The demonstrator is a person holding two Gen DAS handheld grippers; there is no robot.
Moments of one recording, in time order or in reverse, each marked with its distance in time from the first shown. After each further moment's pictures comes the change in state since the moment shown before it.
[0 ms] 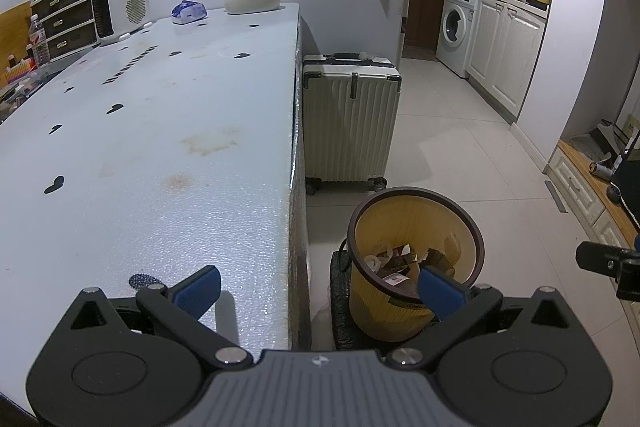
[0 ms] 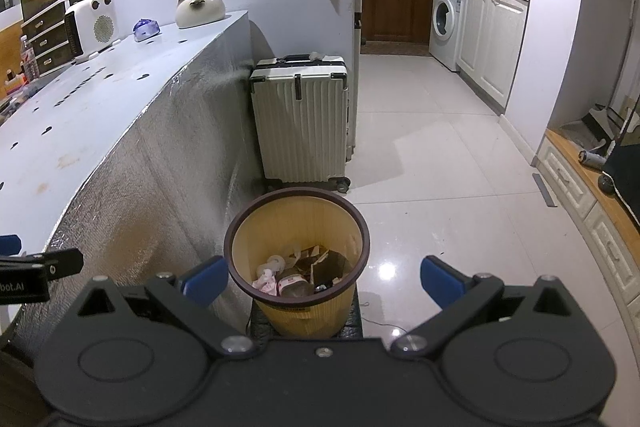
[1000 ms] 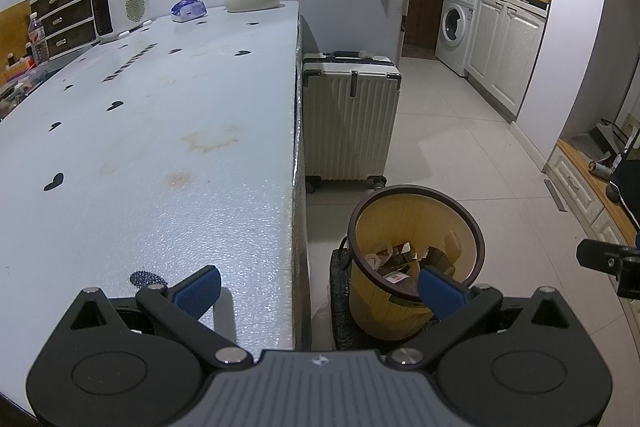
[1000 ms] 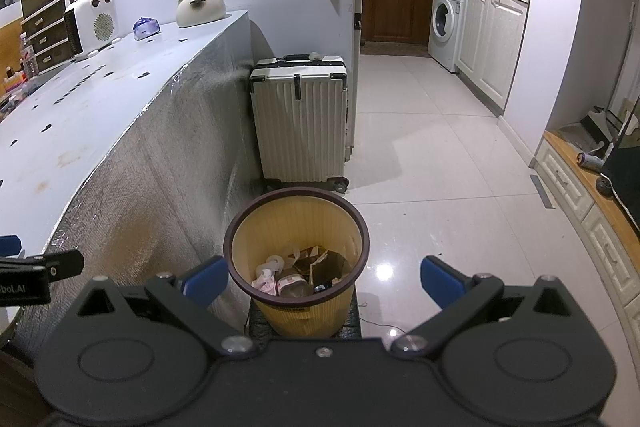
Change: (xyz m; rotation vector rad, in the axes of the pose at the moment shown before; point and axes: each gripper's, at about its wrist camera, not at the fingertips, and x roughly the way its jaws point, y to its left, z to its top) left arm 0.000 0.000 0.001 0.001 0.003 -0.003; right arm 0.000 0.000 0.000 -0.002 0.002 -0.002
